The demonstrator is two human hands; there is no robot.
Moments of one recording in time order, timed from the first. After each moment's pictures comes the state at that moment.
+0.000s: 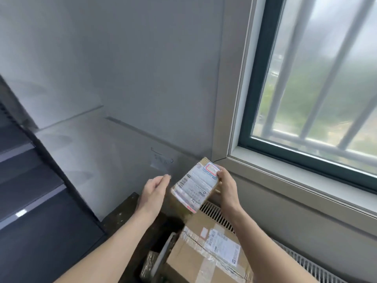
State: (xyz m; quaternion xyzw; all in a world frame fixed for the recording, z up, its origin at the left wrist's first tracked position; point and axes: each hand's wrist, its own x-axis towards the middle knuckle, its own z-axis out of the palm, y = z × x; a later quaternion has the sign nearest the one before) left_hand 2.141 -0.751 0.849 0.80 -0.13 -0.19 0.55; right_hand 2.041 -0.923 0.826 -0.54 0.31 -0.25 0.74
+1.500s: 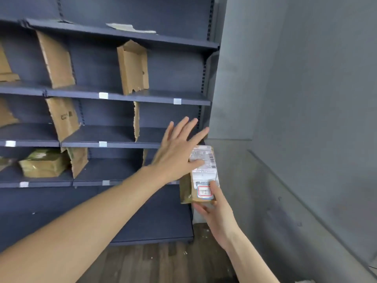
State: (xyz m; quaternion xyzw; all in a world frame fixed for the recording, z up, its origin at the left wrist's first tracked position) left_hand 2.133 -0.406 1.040 0.96 -0.15 0.23 0.05; right_hand 2.106 -0.567 0.930 -0.53 -0.01 0.12 0.84
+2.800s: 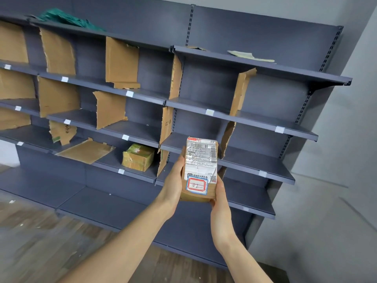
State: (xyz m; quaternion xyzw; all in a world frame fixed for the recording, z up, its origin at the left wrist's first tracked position) left_hand 2.002 -0.087 0.986 0.60 0.13 0.21 0.76; right_hand 2.024 -0.204 0.960 -0.67 -0.18 0.09 0.71
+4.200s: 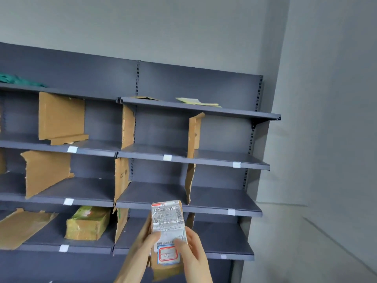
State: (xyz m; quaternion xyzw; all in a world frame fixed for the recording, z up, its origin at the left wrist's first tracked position) left_hand 2.094 -0.056 0.963 0.59 0.10 0.16 0.78; right_hand 2.102 -0.202 0.974 -0.65 -0.13 0.08 0.74
